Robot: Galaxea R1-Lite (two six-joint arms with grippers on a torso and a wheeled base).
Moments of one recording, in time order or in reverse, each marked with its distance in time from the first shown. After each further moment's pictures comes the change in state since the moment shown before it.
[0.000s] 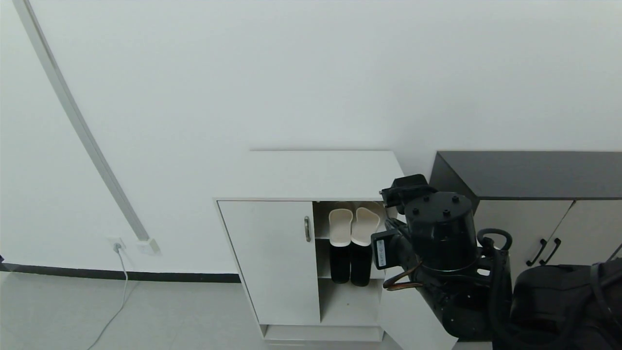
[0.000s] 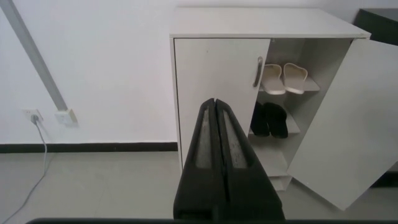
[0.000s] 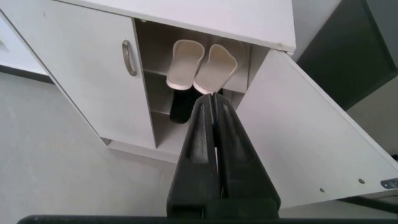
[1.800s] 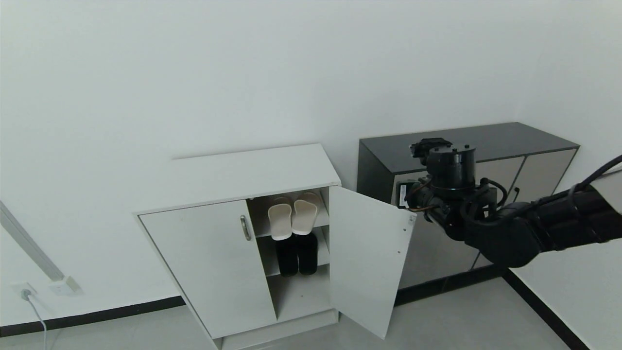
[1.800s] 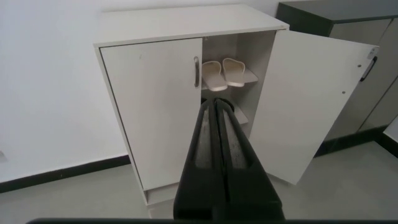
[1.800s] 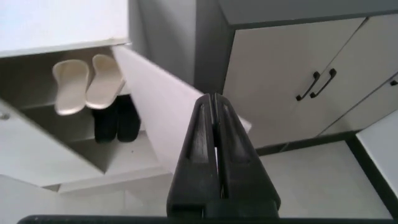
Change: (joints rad) left arm 0.000 0.000 0.000 0.000 -0.001 -0.001; right arm -0.365 0.169 -0.270 0.015 0.252 -0.008
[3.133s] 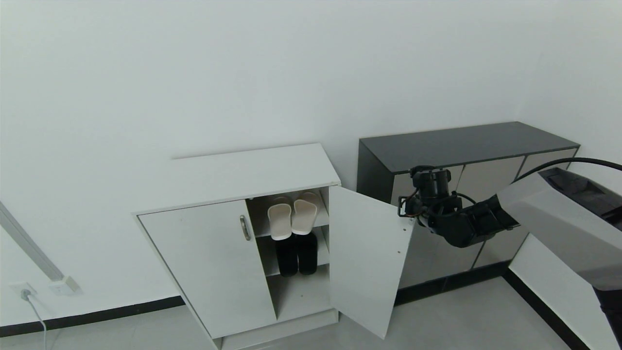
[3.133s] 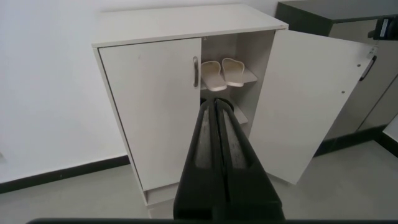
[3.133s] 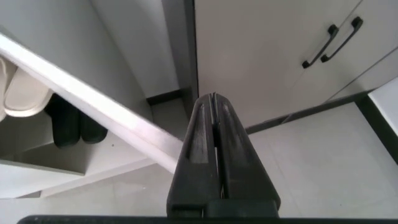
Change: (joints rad) left arm 0.000 0.000 0.000 0.000 0.000 0.000; right arm -0.176 0.376 -0.315 0.086 0.118 0.071
